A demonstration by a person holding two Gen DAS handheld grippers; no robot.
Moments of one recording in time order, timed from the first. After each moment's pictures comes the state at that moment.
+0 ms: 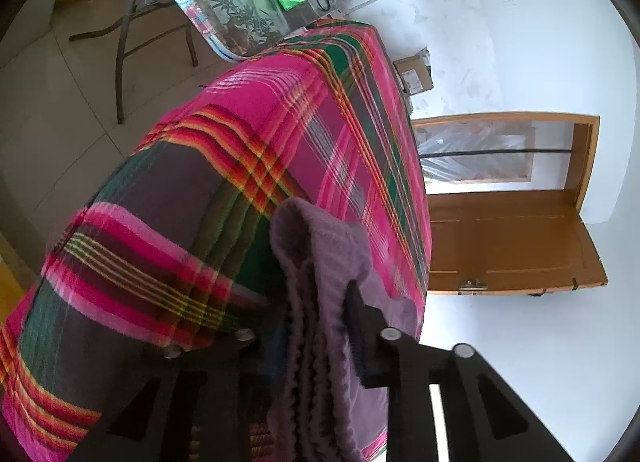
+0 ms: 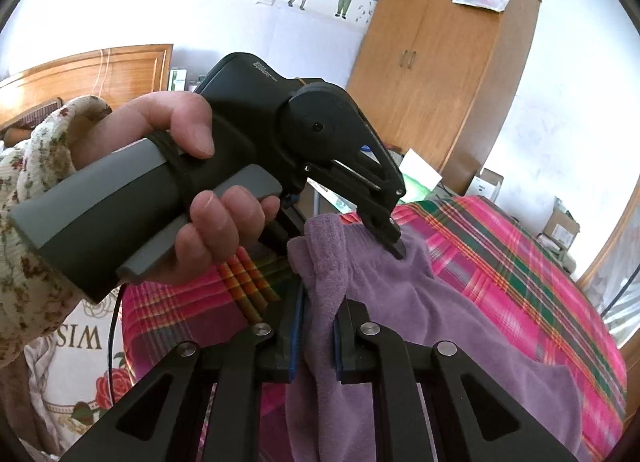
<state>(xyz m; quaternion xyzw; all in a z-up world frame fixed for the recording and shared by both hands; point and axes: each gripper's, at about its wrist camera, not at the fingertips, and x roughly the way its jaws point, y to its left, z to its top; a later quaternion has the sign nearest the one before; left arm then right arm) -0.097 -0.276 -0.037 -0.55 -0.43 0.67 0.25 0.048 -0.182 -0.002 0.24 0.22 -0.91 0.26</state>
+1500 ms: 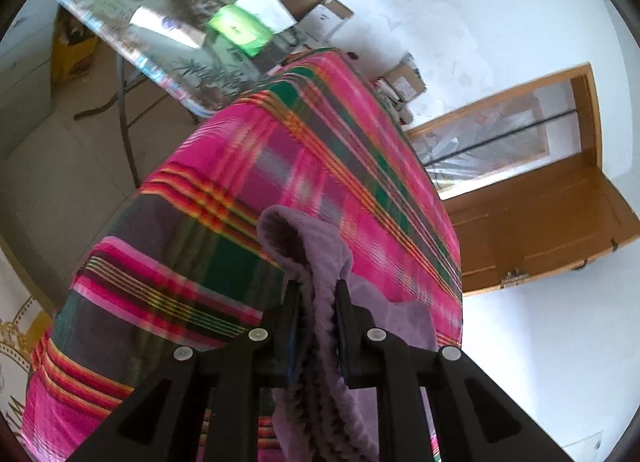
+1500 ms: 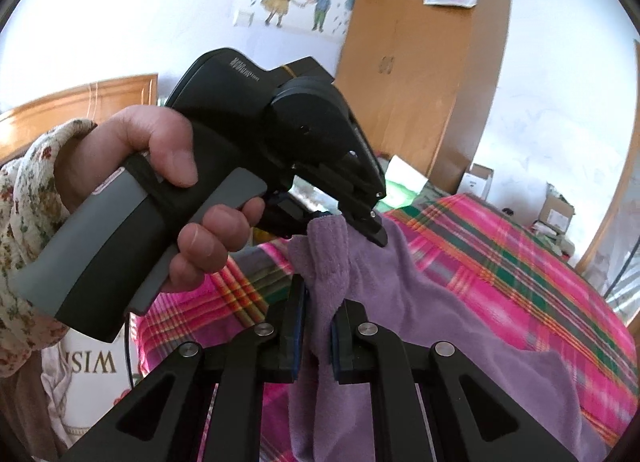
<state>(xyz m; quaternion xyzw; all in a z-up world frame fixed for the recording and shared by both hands) -0.073 -0.244 0.037 -0.51 -0.32 0.76 0.23 0.019 -0.153 0.012 0.22 0.17 -0.93 0.24</state>
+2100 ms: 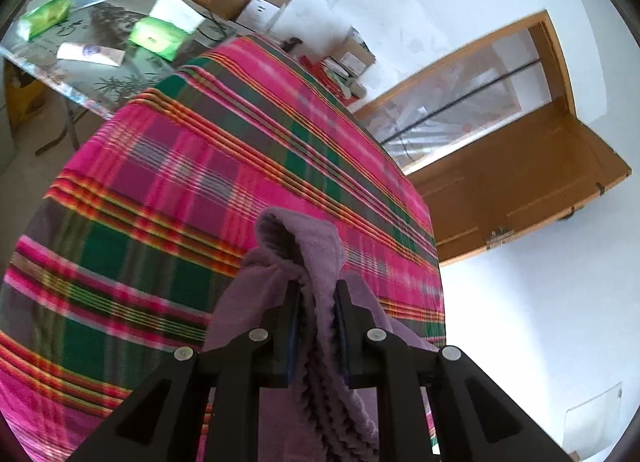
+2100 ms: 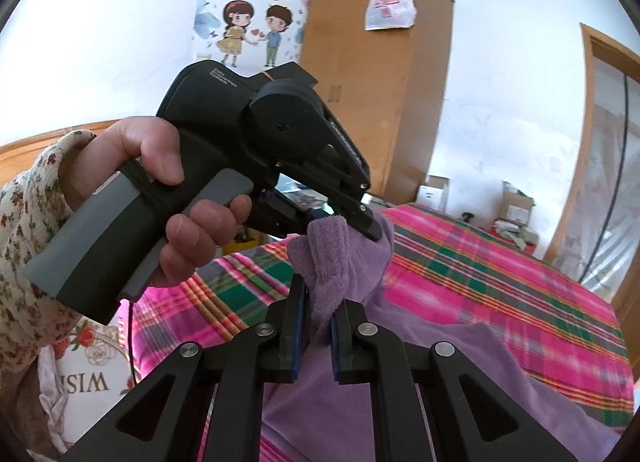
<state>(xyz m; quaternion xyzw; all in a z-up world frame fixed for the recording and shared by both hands) -0.060 -0.150 0.081 -0.50 -0.26 0.77 0.29 0.052 -0.073 0.035 0.18 0.12 -0.96 0.18</state>
